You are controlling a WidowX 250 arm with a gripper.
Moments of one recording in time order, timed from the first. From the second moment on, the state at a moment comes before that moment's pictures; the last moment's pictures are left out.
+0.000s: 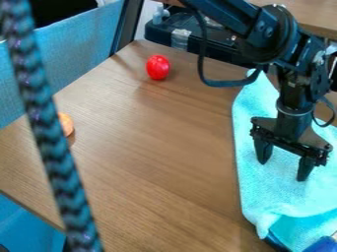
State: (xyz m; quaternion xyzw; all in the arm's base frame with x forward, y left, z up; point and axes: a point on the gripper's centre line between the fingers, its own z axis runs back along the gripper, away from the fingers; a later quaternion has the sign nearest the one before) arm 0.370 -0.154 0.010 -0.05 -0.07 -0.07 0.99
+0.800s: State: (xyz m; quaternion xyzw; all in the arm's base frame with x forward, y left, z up) arm 0.349 -0.046 0.010 -0.03 -0.06 -0.03 1.00
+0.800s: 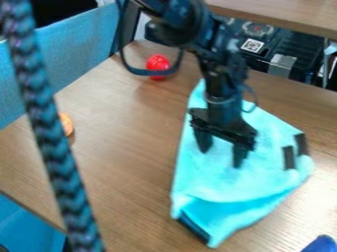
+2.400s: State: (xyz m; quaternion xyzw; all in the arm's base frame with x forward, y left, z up) arm 0.362 -0.054 0.008 -0.02 -0.06 -0.02 1.00
